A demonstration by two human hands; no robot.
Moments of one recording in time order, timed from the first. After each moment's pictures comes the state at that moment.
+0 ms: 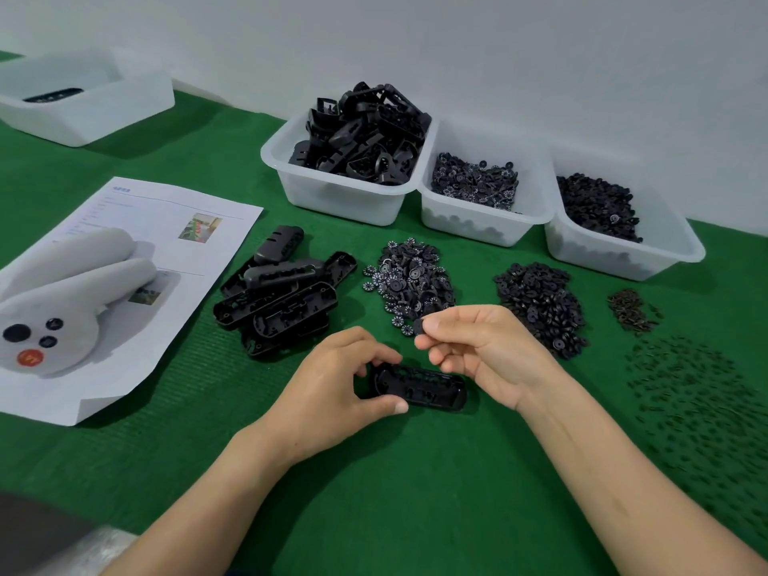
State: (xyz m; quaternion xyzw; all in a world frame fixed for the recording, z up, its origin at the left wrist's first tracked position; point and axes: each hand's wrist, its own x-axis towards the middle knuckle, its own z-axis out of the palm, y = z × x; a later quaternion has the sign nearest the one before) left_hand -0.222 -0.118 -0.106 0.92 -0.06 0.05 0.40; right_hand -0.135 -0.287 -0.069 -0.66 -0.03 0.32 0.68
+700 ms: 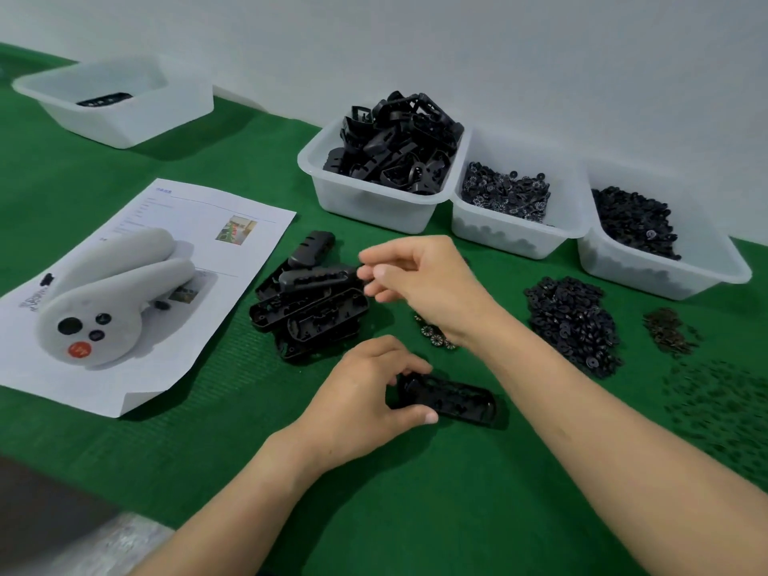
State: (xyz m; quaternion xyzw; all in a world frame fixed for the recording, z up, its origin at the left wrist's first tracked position) left_hand -0.224 -0.117 -0.107 0.92 -0.06 0.05 0.39; right_hand -0.121 -0.197 -0.036 -0.78 -0.26 0.19 0.54
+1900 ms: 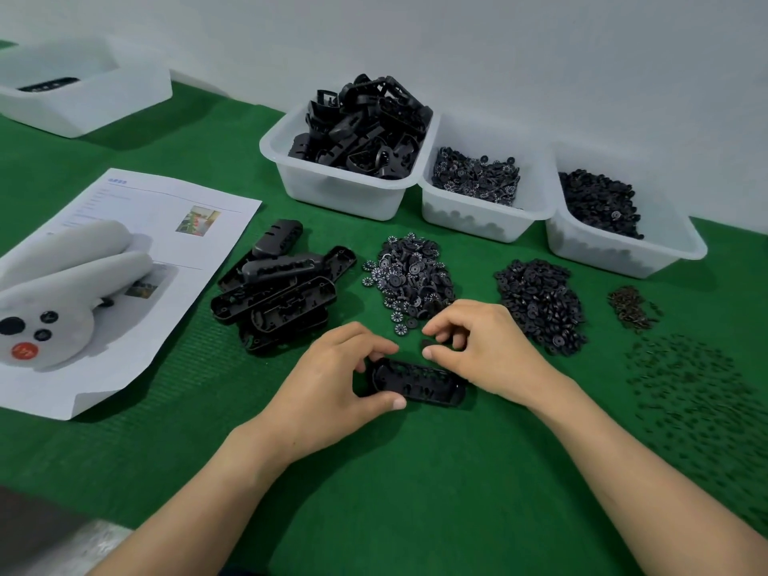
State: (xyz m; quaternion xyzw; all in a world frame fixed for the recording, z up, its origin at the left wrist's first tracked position) left_hand -0.225 -0.118 -0.105 0.92 -0.06 0.06 0.38; right_hand -0.124 -0.295 -0.088 -0.90 -0.31 0.06 0.29
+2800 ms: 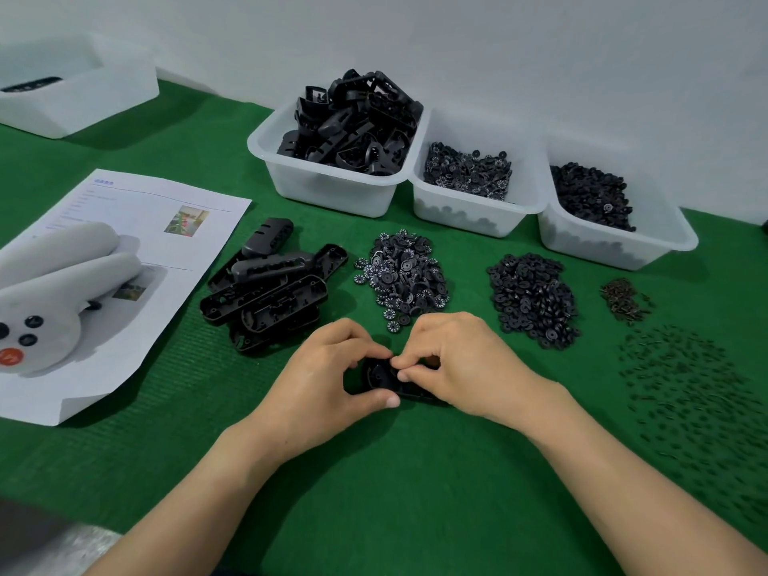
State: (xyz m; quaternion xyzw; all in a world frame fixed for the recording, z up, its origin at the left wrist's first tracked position) left_hand -0.224 -0.118 -0.106 0.92 -0.07 0.07 0.38; right_hand -0.149 -0.283 -0.072 -0.88 -0.41 0.08 0.22
